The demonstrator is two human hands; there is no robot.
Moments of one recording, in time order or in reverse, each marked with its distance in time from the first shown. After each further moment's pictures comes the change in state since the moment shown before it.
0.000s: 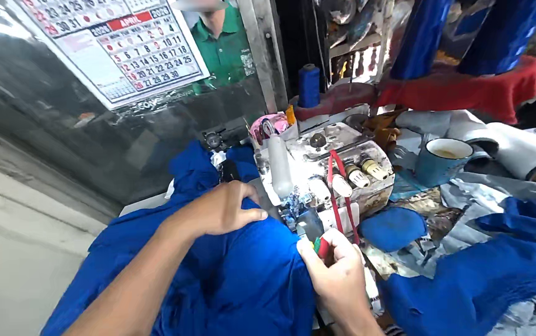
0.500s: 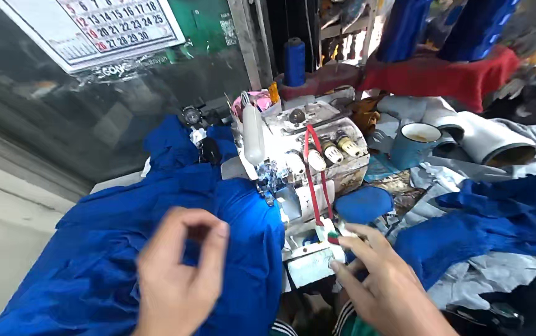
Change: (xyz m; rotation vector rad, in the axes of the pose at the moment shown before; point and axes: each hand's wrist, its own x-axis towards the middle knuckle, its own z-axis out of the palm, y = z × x) left_hand -0.111 0.047 0.081 -0.289 0.775 0.101; right_hand -0.024 -0.024 -0.132 -0.701 -0.465 -0.134
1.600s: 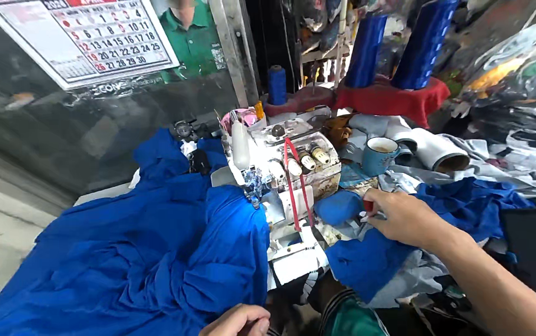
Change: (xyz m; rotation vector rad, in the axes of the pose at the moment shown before) left_hand -0.128 0.035 0.027 -0.399 -0.427 -0.320; right_hand 0.074 0.069 -0.111 -0.500 -0.207 0.130
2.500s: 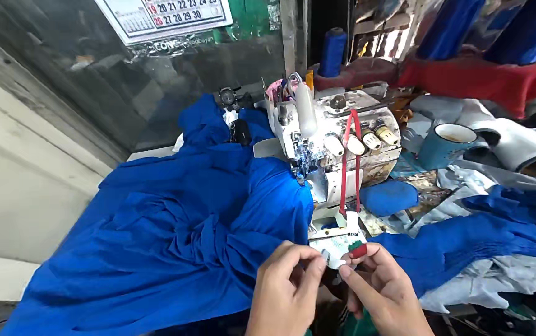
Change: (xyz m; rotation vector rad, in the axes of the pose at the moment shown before) left_hand 0.049 0.011 0.029 -0.071 0.309 -0.005; right_hand -0.097 -0.147 0.108 1.482 0.121 -0.066
